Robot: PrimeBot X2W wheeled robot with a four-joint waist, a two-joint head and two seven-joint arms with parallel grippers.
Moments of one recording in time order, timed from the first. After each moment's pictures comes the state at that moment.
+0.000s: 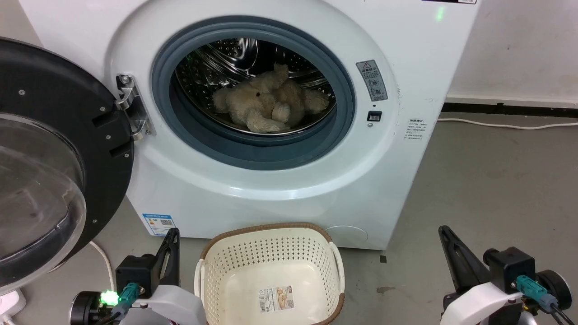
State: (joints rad) left arm 0.02 0.05 0.00 0.00 -0.01 0.00 0.00; right arm 0.01 -0.05 0.00 0.00 0.01 0.13 0.00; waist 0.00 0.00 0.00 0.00
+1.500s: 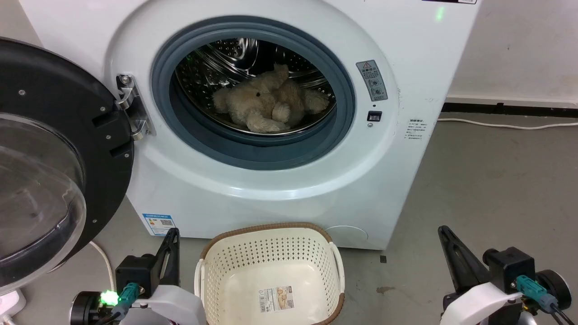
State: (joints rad) left arm 0.02 0.05 0.00 0.00 -0.01 0.00 0.00; right arm 0.01 -0.05 0.00 0.00 0.01 0.13 0.00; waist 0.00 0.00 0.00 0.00
